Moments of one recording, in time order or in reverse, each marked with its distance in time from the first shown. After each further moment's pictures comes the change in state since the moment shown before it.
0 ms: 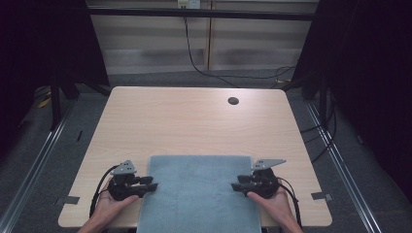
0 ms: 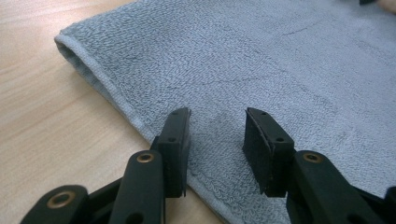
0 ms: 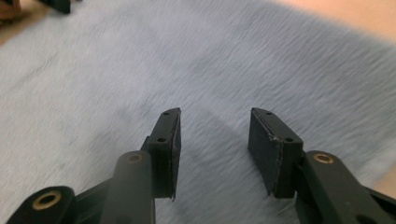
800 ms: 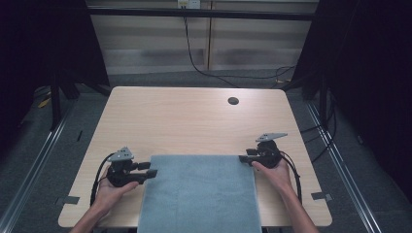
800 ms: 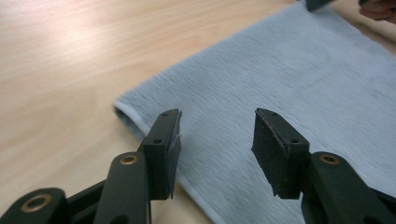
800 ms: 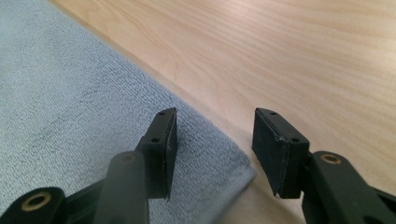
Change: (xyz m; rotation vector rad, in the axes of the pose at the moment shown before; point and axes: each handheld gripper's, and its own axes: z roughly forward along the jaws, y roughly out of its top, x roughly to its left) left arm 0.025 0.036 -0.002 -0.069 0.061 -0.005; right arm -0.078 0.034 0.021 0.003 -0.121 0.028
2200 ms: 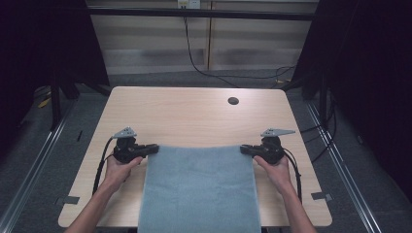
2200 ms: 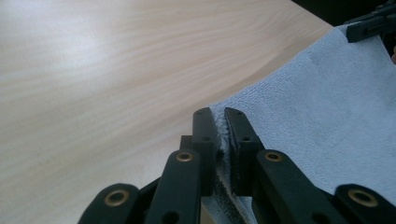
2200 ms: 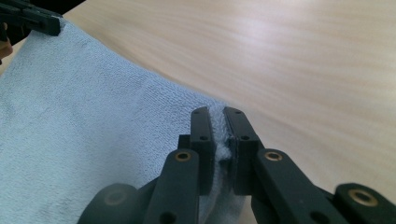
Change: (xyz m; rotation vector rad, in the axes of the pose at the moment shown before) left arm 0.036 0.038 0.019 -0.109 -0.015 -0.068; right arm 0.006 0.019 -0.019 -0.157 0.066 0.043
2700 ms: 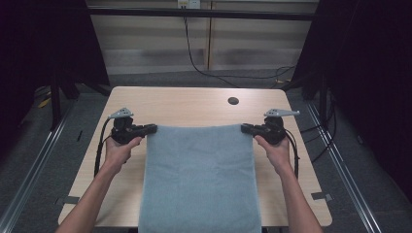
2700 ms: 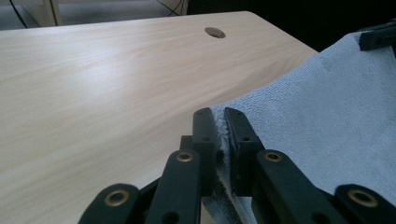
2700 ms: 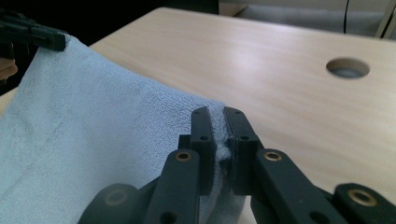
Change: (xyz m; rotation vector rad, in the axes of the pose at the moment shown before) left arm 0.012 0.053 -0.001 -0.067 0.063 0.009; right arm -0.015 0.055 -0.005 -0.122 -0.011 -0.029
